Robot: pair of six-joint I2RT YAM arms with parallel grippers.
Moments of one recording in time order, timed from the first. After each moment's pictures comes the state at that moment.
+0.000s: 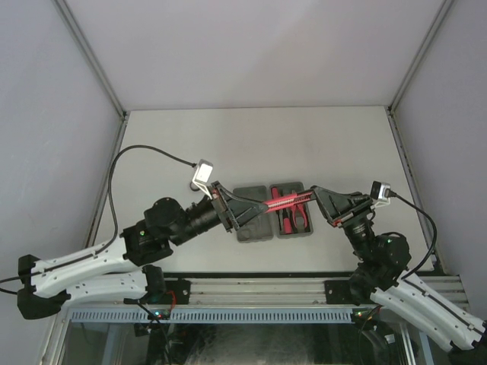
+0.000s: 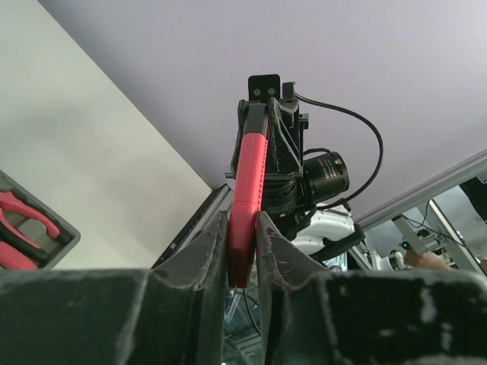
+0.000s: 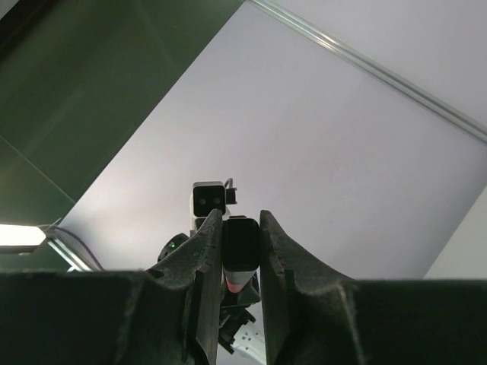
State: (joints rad) left arm -1.21 0.82 0.84 0.11 -0.12 -0.81; right arm 0.81 0.30 0.24 0.65 0.14 1.18
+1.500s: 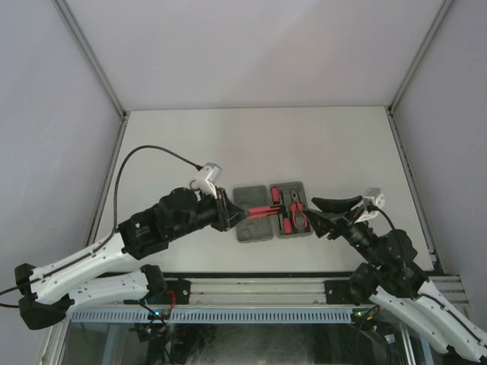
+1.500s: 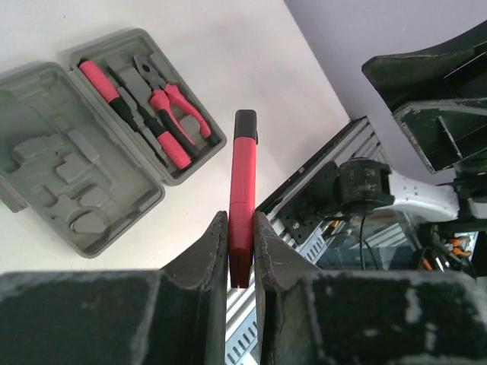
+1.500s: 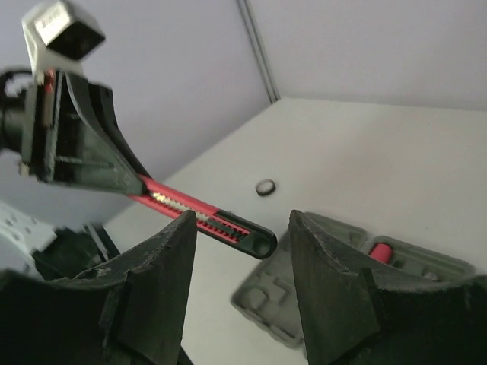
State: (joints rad) left arm -1.07 0.84 0.89 -0.36 -0.10 -0.72; right arm 0.80 0.10 0.37 -0.02 0.07 0.42
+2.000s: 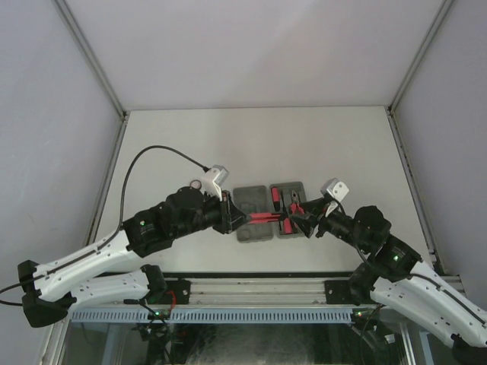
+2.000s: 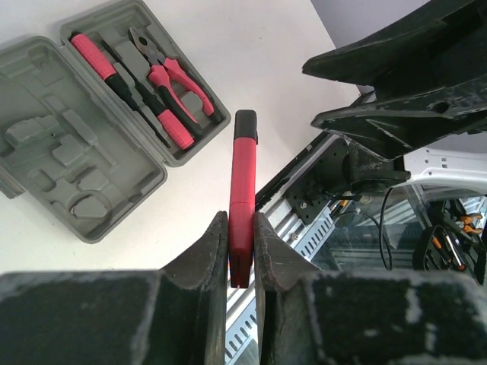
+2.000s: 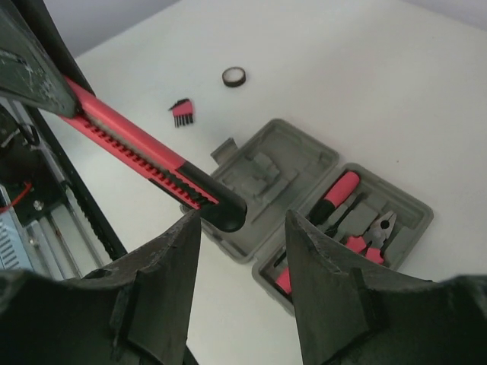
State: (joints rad) left arm -1.06 0.88 0.91 -0.42 -0.05 -0.70; right arm 0.81 0.43 0.54 -0.26 -0.07 0.13
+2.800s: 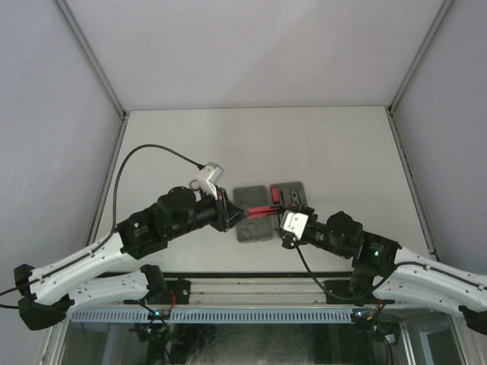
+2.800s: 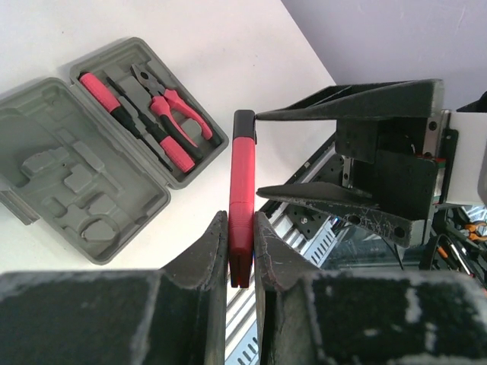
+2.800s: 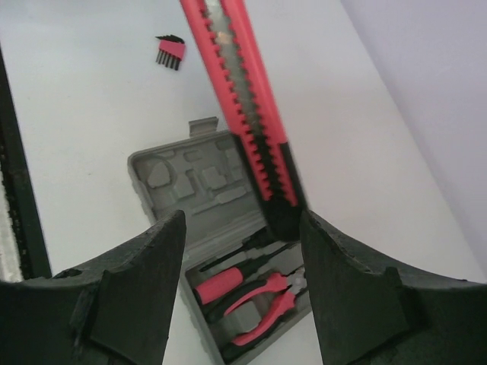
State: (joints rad) left arm -1.06 0.84 0.91 -0.38 -0.07 -0.64; right arm 1.12 0.61 0.54 -0.20 0.08 -0.44
